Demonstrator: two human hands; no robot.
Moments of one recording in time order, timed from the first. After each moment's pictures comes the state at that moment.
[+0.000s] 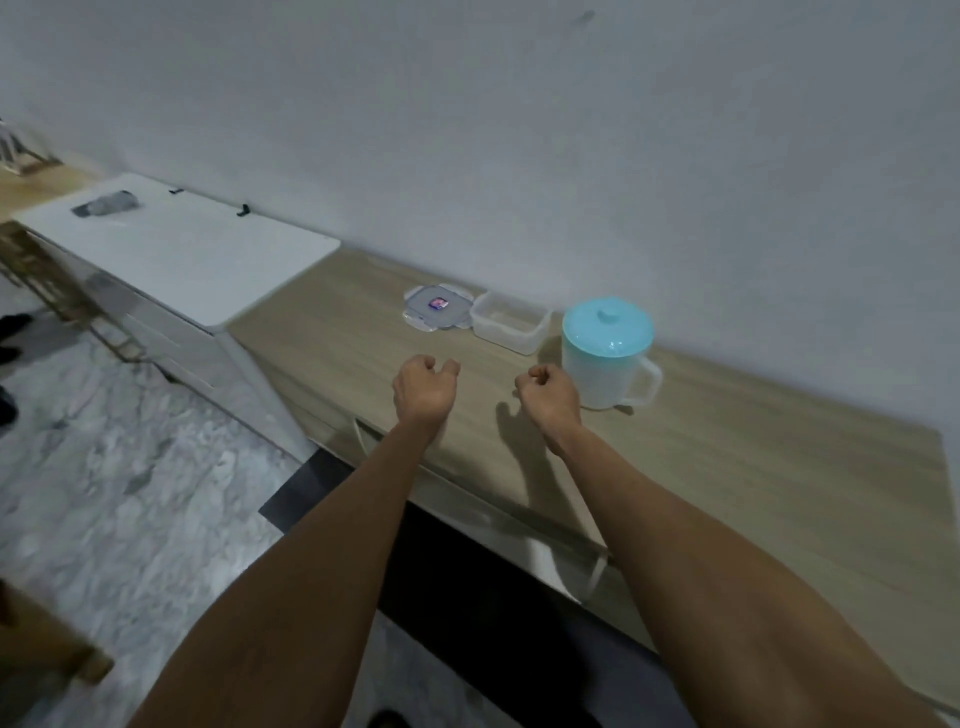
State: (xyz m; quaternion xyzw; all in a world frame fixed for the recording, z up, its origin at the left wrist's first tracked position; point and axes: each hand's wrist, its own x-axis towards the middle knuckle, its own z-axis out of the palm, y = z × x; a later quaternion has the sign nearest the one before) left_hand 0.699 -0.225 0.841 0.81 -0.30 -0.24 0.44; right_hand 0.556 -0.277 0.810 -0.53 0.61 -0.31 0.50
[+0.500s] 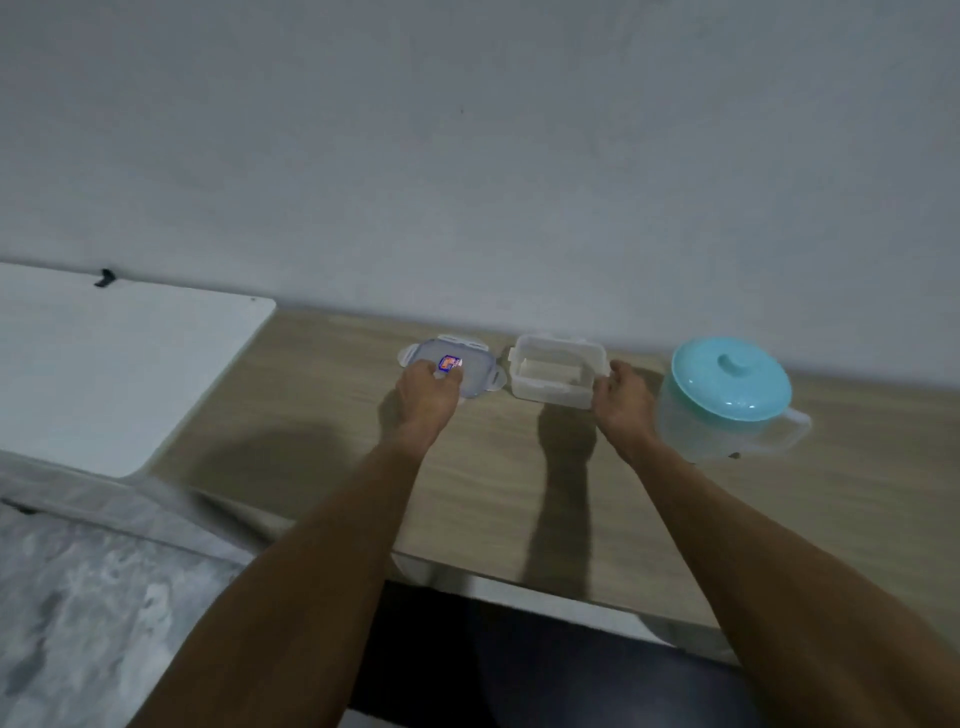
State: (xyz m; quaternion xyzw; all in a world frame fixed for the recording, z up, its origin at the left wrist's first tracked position) left_hand 0.876 -0.404 0.809 0.78 -0.46 -0.30 0.30; right_hand 0.650 -0.389 0.800 -0.48 0.75 -0.35 0.29
